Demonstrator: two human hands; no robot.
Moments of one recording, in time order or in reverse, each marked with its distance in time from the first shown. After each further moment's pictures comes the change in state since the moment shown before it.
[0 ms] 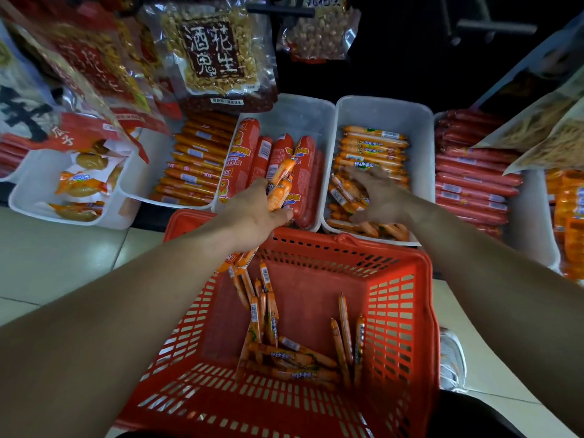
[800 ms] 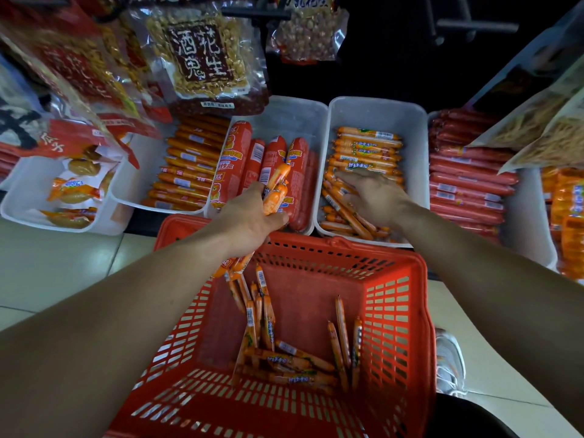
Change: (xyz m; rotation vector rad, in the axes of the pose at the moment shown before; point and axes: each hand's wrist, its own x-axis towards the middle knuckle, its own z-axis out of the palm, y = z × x) left_hand 0.007 0.002 0.007 0.000 -0.016 -0.025; right_hand 0.009 0.009 0.007 -0.104 0.180 -0.199
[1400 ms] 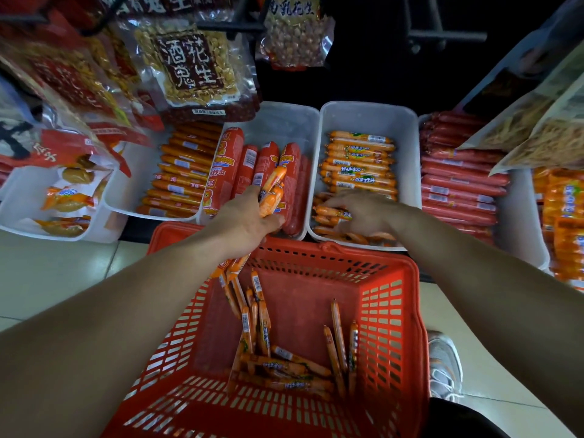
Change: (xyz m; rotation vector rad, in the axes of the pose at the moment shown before) left_hand 0.014 0.002 0.006 0.030 0.020 0.017; right_hand -0.001 -0.003 -0.004 -0.029 -0.319 -0.043
